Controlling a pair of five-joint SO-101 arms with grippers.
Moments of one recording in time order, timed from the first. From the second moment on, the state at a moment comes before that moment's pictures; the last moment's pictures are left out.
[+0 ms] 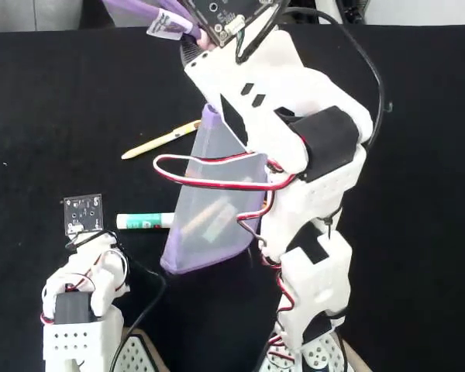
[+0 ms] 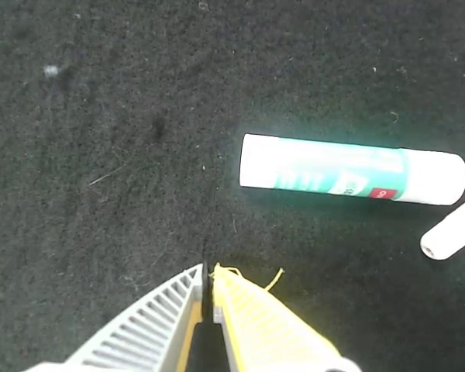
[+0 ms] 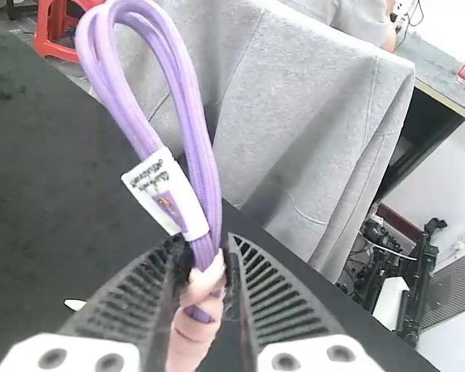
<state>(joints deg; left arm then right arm) -9.1 -104.0 96.1 72.8 2.3 -26.0 21.8 -93.1 99.2 19.8</state>
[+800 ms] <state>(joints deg) 5.8 -104.0 96.1 72.7 2.2 -28.4 19.8 -92.7 99.3 19.4</state>
